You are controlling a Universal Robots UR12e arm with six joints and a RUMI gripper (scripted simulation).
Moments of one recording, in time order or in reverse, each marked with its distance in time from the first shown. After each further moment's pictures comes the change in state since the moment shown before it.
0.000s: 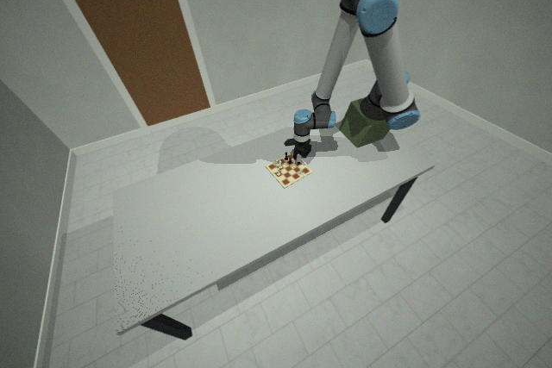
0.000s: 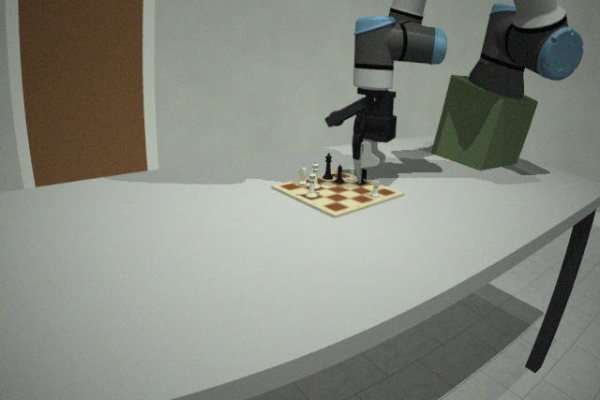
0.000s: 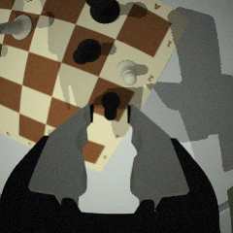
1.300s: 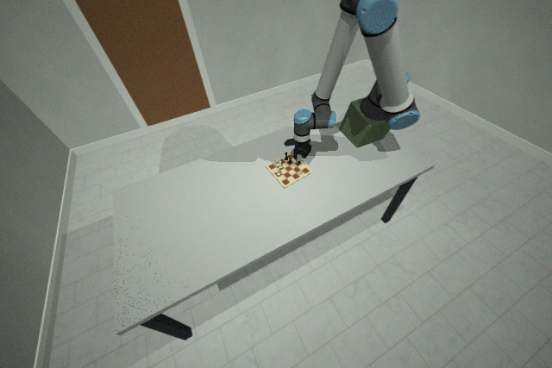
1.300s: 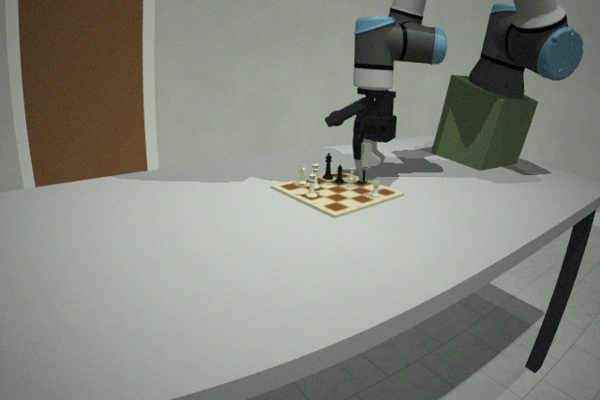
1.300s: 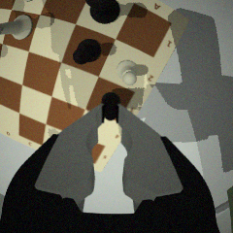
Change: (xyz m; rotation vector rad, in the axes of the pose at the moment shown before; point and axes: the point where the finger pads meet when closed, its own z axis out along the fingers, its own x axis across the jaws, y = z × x) arm 0.000 0.000 0.000 0.000 0.000 0.000
